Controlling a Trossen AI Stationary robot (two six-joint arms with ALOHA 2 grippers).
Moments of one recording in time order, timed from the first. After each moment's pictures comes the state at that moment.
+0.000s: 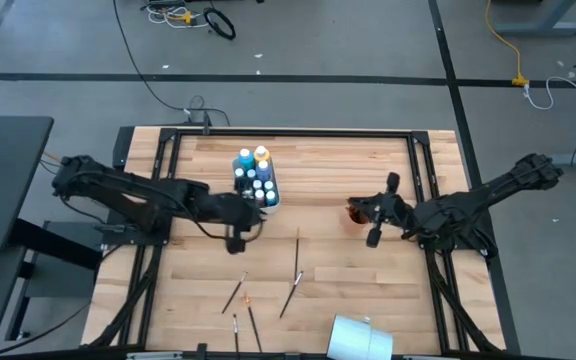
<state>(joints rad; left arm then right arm) -0.20 1.30 1.12 -0.54 -0.32 0.12 0.41 0.85 0.56 0.11 0.80 0.00</state>
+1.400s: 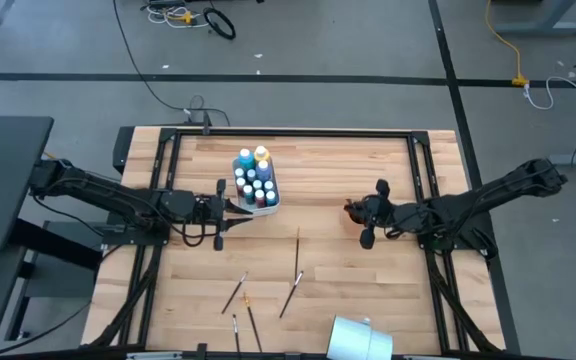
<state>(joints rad) -0.19 0.92 0.45 0.26 -0.27 0.10 0.28 0.90 0.42 0.09 0.61 0.21</state>
